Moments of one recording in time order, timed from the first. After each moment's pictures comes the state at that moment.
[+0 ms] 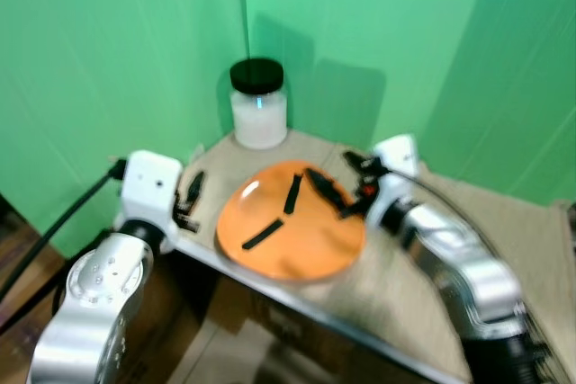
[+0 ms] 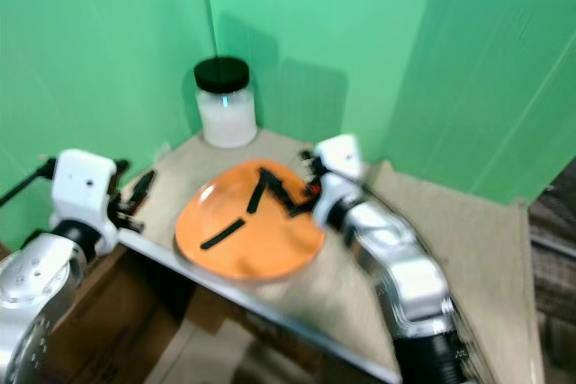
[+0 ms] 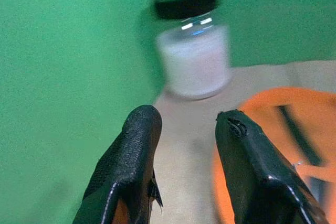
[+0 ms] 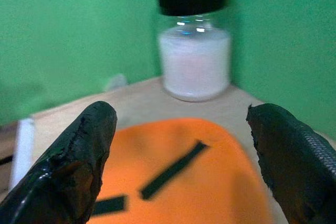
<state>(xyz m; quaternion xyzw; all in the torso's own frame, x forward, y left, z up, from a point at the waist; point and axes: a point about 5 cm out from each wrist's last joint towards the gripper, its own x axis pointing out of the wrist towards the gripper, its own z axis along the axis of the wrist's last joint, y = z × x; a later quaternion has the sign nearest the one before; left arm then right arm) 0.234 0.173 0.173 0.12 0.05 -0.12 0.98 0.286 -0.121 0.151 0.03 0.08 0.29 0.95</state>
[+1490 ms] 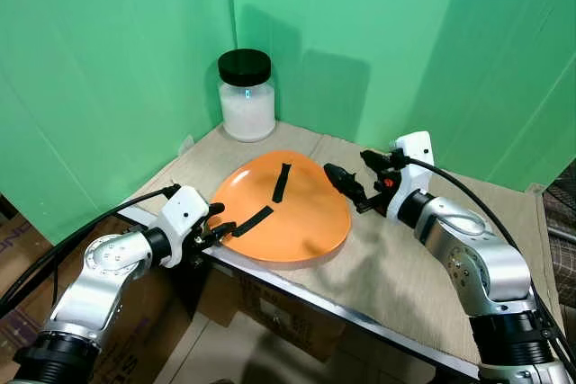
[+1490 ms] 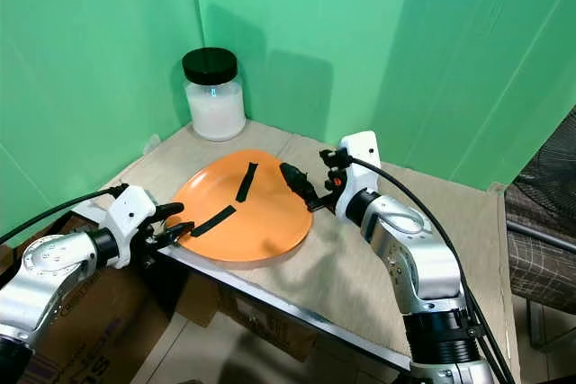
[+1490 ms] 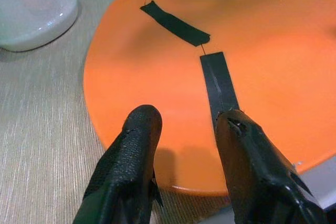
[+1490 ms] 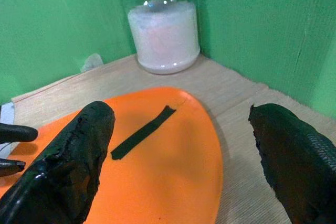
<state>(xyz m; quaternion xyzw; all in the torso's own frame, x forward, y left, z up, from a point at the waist) 0.275 0.201 0.091 0.19 0.14 -0.37 0.90 0.302 -0.137 0.142 0.06 0.11 0.29 0.95</state>
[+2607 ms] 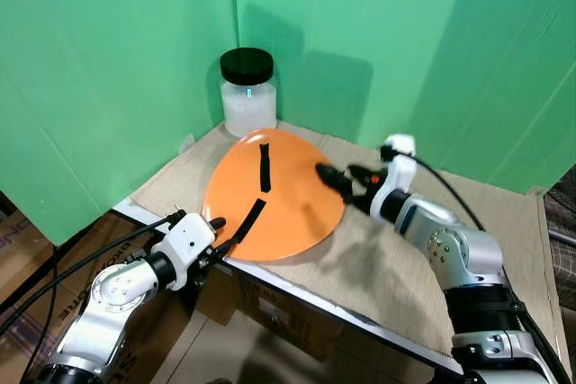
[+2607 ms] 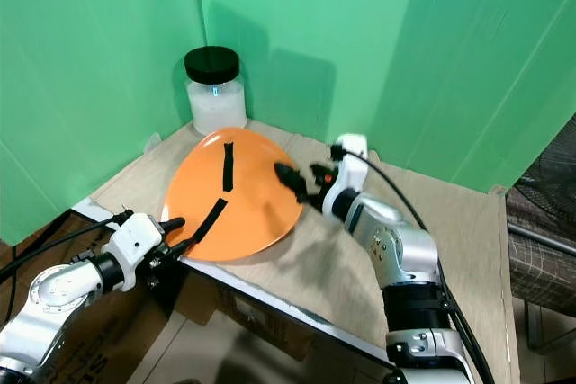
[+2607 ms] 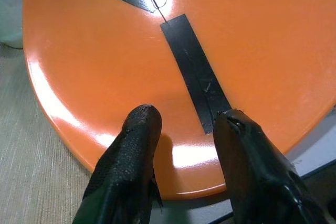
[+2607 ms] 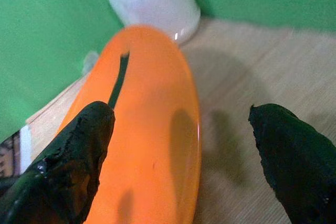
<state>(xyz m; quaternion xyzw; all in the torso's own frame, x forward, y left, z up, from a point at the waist) 0.252 0.194 0.069 0.23 0.11 -0.35 0.90 0.321 -0.124 0.116 0.20 0.20 0.27 0.92</state>
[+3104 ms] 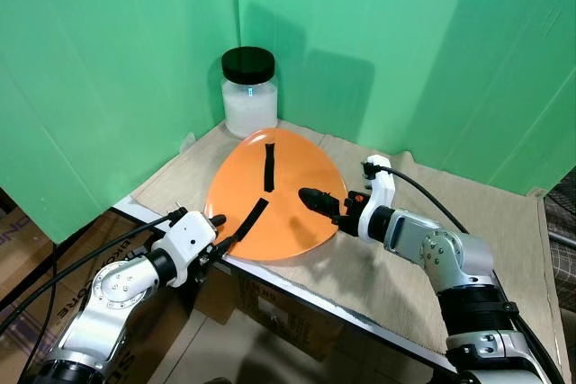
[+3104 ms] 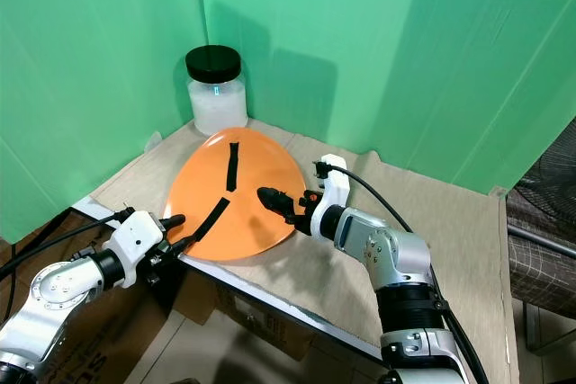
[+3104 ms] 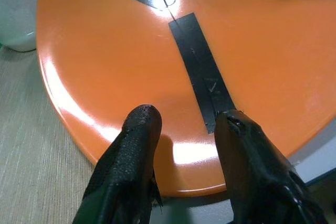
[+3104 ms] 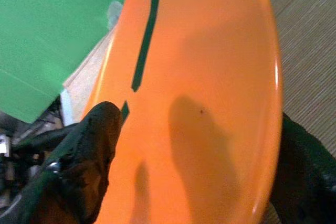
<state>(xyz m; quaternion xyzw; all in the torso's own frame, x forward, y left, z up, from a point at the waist) 0.256 0.194 0.071 0.24 0.10 -0.35 0.90 0.309 -0.110 0.100 0.26 0.28 0.31 0.87</state>
